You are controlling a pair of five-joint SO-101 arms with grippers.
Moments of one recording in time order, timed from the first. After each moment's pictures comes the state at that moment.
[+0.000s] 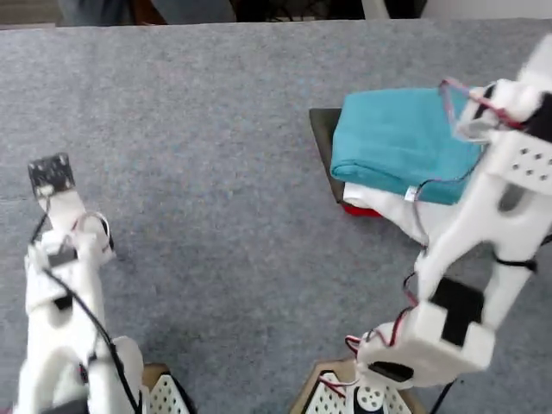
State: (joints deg) left arm -26.9 -44.4 74.3 29.1 -6.2; right arm 21.5 -0.7 -32.9 100.9 3.2
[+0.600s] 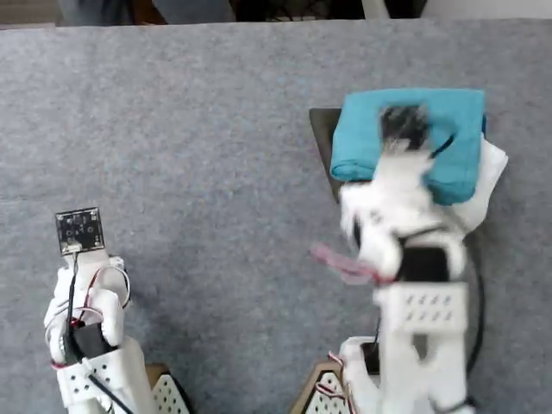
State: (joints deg) left arm -24.4 -102.5 96.3 58.7 -9.9; right arm -1.4 -61.6 58.7 54.3 6.0
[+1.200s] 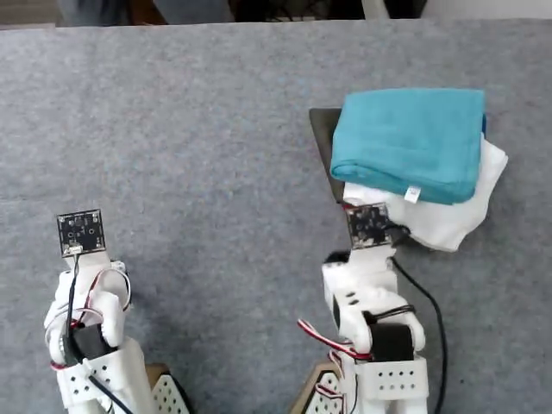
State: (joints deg) left arm -24.4 -102.6 96.4 60.4 -9.9; right arm -2.5 -103.5 96.7 67.0 6.1
